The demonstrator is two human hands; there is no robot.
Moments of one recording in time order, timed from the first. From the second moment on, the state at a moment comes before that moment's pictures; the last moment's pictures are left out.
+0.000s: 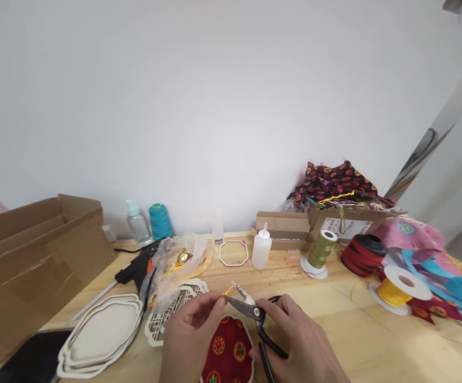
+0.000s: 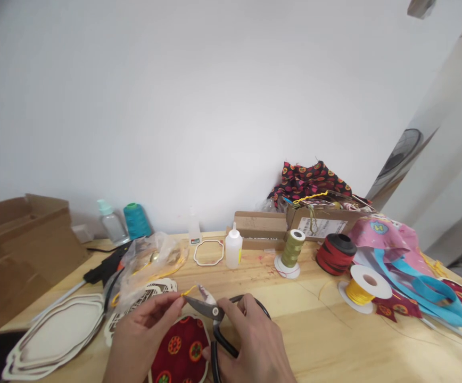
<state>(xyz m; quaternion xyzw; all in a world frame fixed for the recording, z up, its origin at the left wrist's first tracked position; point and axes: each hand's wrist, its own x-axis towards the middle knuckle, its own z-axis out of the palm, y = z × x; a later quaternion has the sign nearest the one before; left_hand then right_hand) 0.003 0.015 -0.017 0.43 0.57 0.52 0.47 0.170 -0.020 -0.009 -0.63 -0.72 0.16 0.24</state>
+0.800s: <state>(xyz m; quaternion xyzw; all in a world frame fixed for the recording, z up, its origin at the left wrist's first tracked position) 0.002 0.017 -0.018 0.47 0.58 0.52 0.40 0.168 -0.021 -0.009 -0.62 -0.72 0.21 0.24</state>
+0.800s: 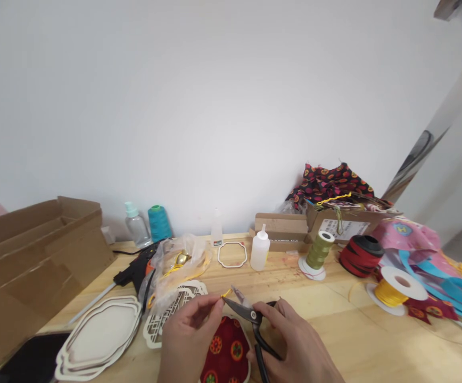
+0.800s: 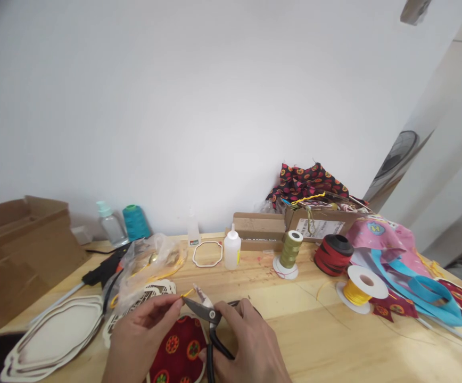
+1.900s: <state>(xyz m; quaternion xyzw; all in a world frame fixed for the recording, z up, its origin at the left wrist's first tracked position) -0.003 0.018 -0.022 0.43 0.55 0.51 0.50 0.171 -0.019 -0.005 -0.62 -0.71 0.23 0.26</state>
